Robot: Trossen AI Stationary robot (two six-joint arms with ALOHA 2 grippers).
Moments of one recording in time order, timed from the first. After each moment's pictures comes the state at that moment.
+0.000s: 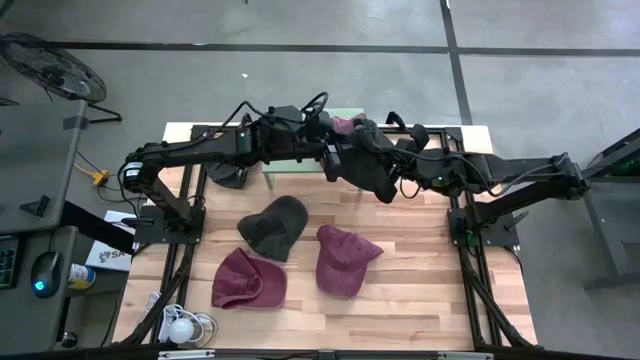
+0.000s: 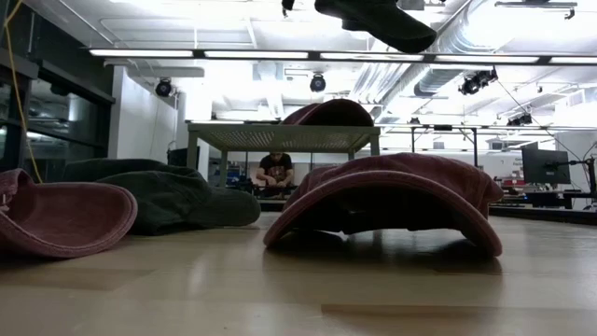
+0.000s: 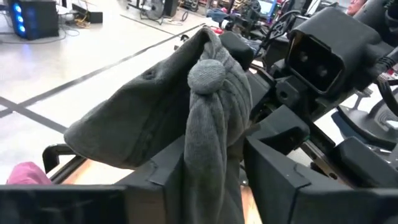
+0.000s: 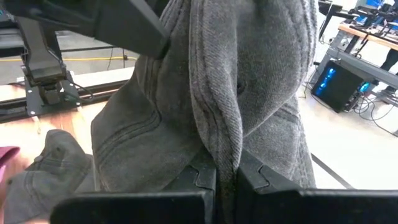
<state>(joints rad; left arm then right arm) 0.14 1.61 1.67 -0.19 -0.08 -0.30 0.07 1.15 1.21 -0.45 0.67 0.13</state>
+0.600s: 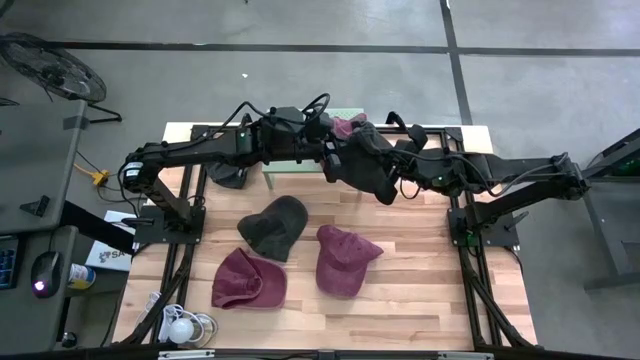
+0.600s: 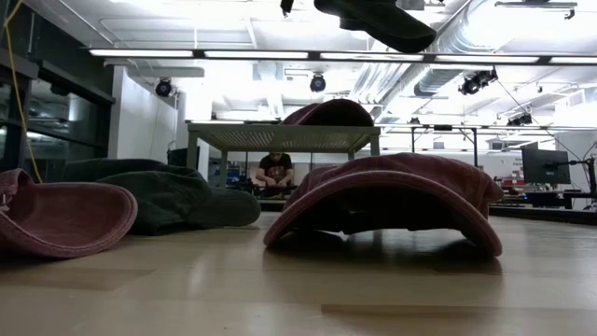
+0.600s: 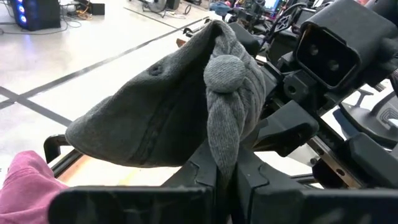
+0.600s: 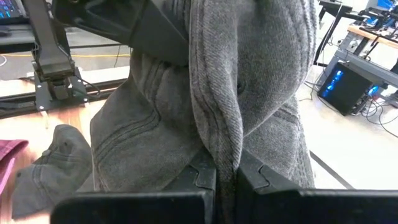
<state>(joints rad) 0.14 1.61 1.67 -0.22 -0.08 -0.32 0.07 1.15 1.21 -0.45 0.64 0.11</state>
